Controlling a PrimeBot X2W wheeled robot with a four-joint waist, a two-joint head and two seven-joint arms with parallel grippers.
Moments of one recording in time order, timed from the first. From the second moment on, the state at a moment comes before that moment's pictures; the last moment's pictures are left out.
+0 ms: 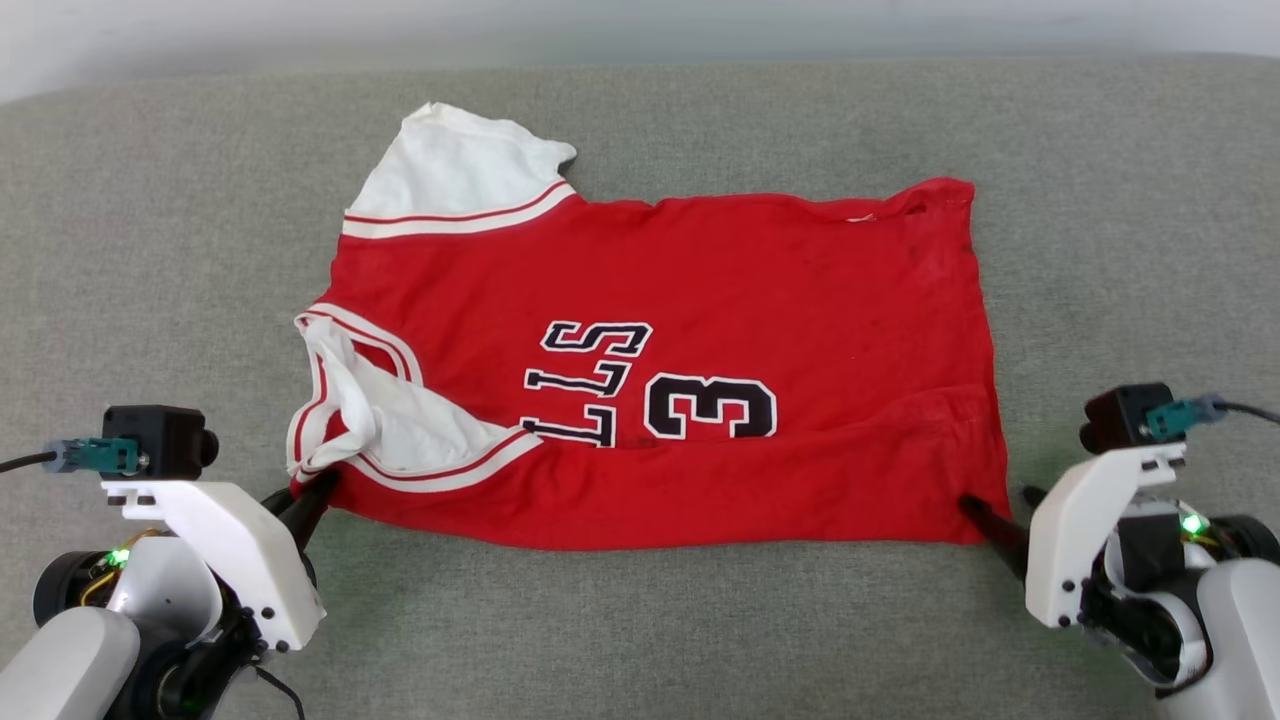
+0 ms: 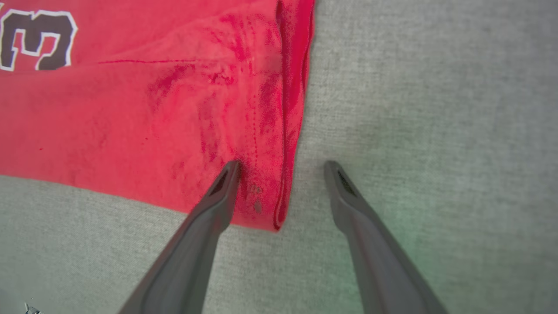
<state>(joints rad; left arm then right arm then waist) -0.20 0.72 -0.38 -0.09 -0.99 0.19 0.40 -0.24 -0.24 0.08 0.20 0.43 0.13 0.70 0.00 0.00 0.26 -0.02</state>
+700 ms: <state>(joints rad) -0.13 0.69 -0.38 -0.08 -0.99 0.22 0.33 -0.28 -0.30 0.18 0.19 0.47 0.13 0.71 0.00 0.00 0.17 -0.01</state>
